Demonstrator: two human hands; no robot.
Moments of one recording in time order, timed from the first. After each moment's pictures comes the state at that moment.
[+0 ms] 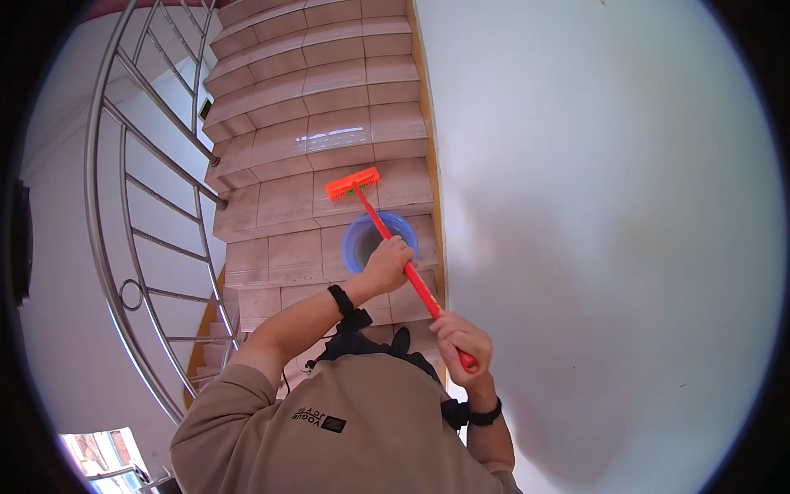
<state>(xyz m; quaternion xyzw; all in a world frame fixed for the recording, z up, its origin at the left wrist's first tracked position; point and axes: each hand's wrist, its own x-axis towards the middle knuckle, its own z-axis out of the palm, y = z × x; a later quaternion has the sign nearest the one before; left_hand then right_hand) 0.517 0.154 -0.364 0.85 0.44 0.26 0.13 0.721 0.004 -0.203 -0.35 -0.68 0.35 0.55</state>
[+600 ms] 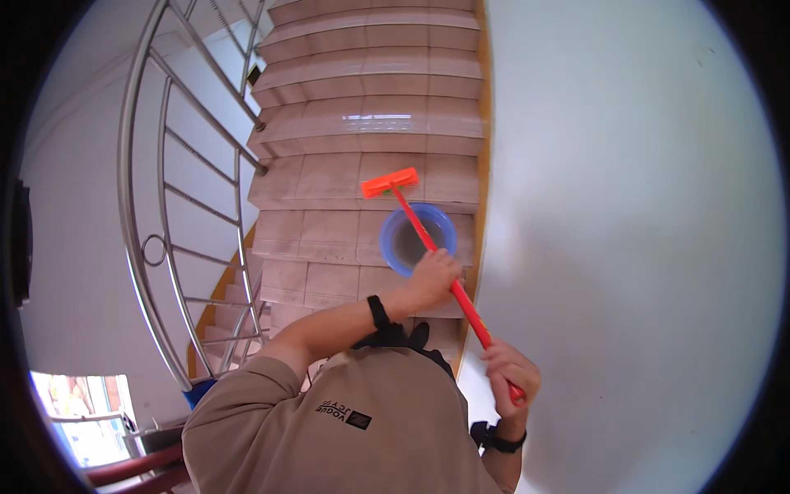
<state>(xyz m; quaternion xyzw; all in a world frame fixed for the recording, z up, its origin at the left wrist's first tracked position) 0.527 0.108 -0.338 0.83 0.49 0.22 0.13 0.737 -0.020 -0.185 -0.34 -0.68 0.38 0.53</state>
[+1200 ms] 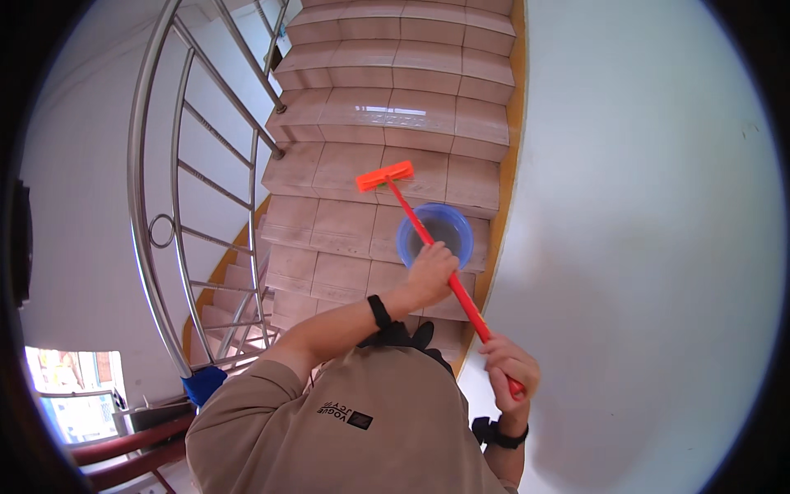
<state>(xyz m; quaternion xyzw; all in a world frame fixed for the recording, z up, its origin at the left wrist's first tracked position) 0.471 0.107 -0.338 0.78 0.56 0.27 0.12 0.686 0.004 -0.179 -0.31 -0.70 0.43 0.48</state>
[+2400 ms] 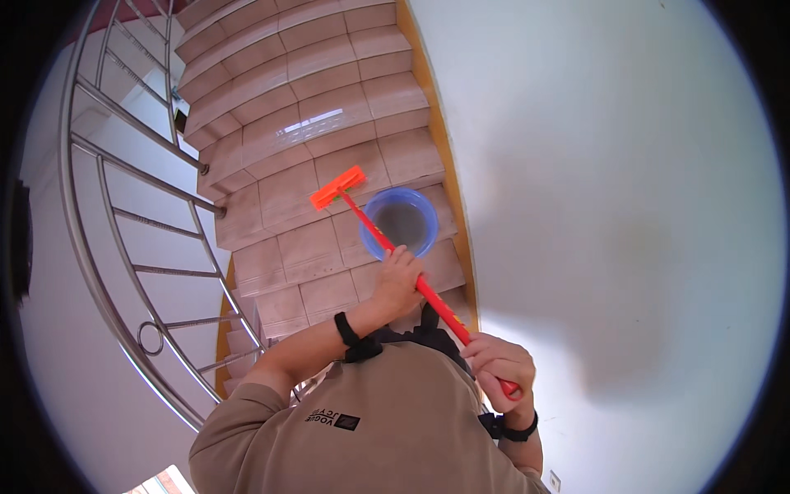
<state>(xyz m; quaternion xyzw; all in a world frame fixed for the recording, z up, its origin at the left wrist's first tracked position) 0.438 0.078 -0.316 0.82 0.47 0.28 0.17 0.636 -0.052 -0.151 -0.41 -0.65 0.37 0.52</state>
